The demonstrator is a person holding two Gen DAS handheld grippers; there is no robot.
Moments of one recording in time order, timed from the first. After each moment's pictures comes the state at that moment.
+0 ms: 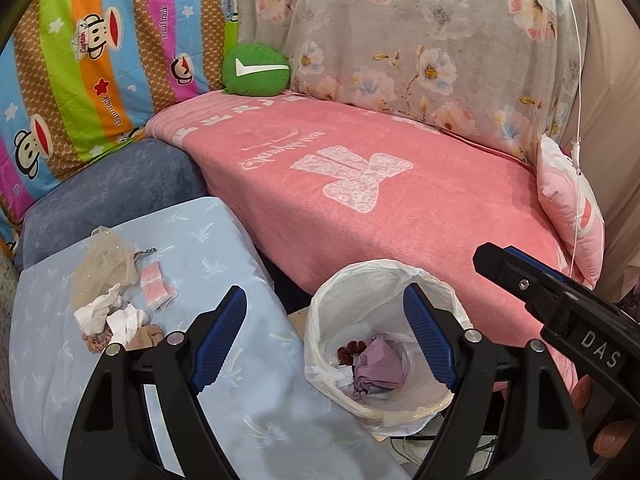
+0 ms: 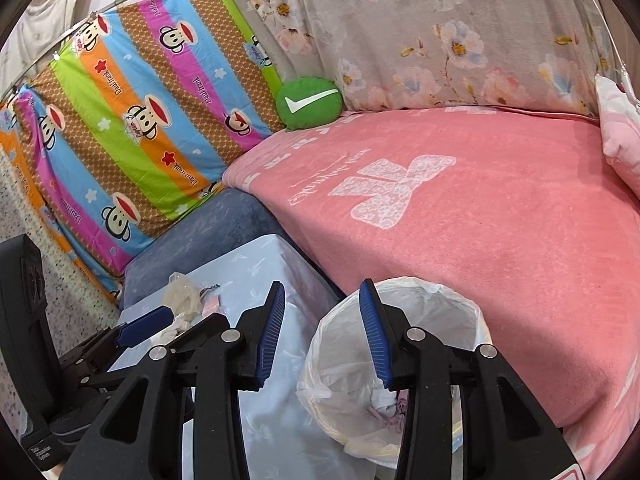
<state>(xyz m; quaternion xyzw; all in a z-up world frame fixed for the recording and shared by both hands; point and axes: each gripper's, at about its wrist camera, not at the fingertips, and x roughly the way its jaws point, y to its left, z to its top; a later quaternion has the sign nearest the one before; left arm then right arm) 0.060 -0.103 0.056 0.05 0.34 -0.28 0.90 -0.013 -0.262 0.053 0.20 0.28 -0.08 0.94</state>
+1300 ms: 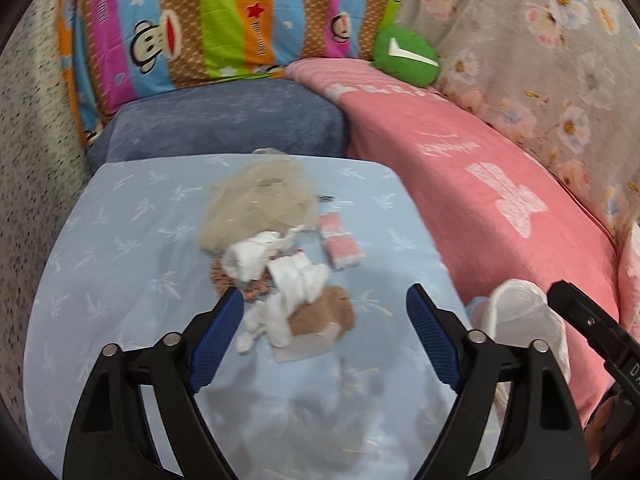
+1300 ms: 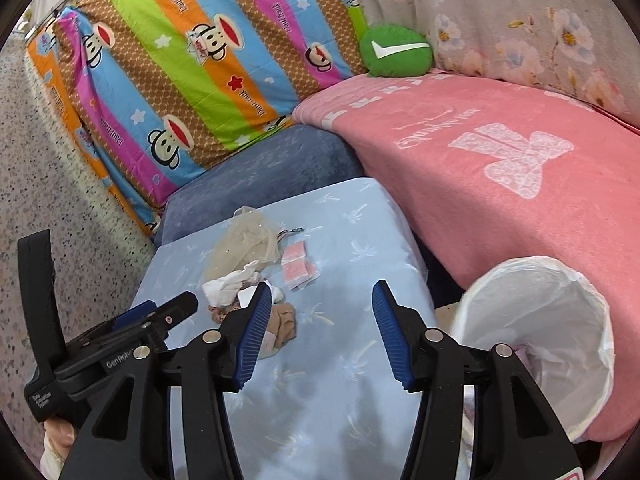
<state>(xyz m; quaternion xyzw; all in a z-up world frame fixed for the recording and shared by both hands) 0.132 0.085 0.013 -0.06 0.40 -0.10 0.91 0.090 -0.110 0.014 0.15 0.36 0.04 0.92</state>
